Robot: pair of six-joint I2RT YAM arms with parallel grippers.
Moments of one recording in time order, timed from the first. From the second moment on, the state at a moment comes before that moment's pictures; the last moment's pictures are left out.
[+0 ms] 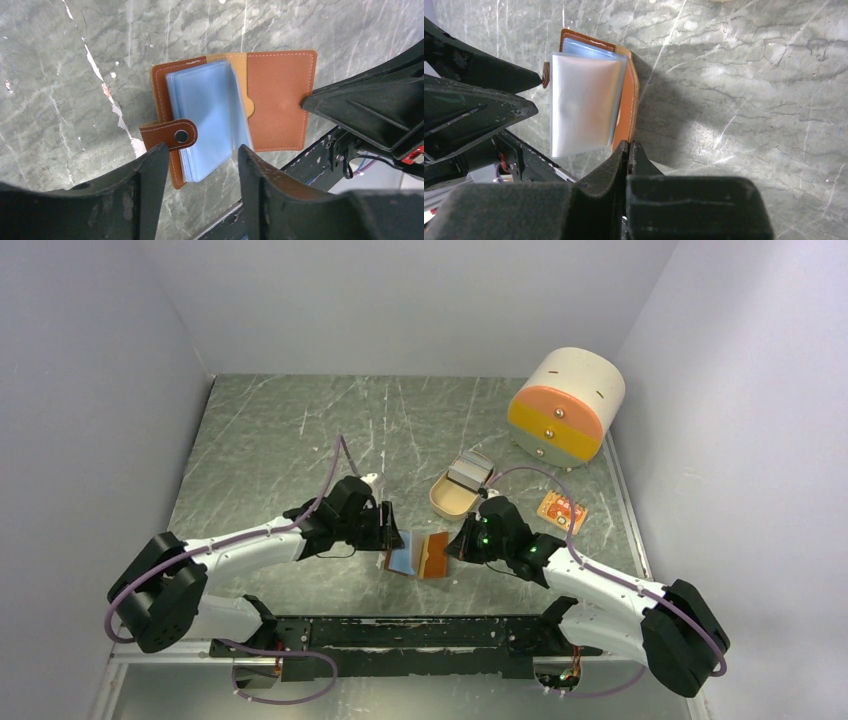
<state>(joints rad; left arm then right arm) -0.78 1.31 0.64 -0.12 0.16 -0.73 0.72 1.04 0.41 -0.11 -0.12 0.82</state>
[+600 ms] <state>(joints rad) -0.78 1.40 0.64 -0.18 0.17 -0.68 0.72 1.04 0.39 -0.09 -0.10 0.82</state>
